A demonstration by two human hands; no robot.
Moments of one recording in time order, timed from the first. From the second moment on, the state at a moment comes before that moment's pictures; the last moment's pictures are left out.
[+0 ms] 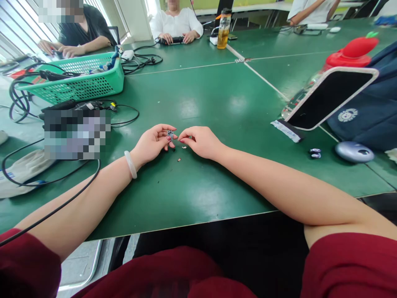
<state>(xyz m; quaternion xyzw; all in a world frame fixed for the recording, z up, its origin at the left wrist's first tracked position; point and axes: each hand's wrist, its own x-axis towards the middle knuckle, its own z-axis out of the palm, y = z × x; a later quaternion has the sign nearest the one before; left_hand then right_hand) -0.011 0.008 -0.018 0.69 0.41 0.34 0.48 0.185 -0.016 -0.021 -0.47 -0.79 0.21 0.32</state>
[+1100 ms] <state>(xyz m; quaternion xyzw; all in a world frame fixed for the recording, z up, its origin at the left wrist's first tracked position) -0.005 -0.018 -0.005 0.82 0.38 0.29 0.32 0.180 -0.023 -0.015 -0.48 -0.71 0.34 0.39</state>
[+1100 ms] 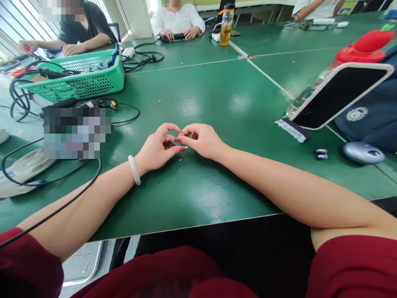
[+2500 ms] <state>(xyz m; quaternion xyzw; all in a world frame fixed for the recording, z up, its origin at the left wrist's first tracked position) -0.013 0.000 -0.011 0.76 0.44 0.32 0.36 0.188 -0.018 -0.021 -0.51 -0.83 0.13 0.20</state>
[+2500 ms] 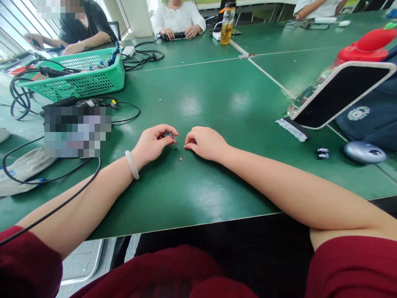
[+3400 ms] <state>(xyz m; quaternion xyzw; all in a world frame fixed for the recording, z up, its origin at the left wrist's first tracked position) -0.009 -0.003 -0.010 0.79 0.41 0.27 0.37 0.177 -0.030 -0.021 -0.43 -0.85 0.02 0.32</state>
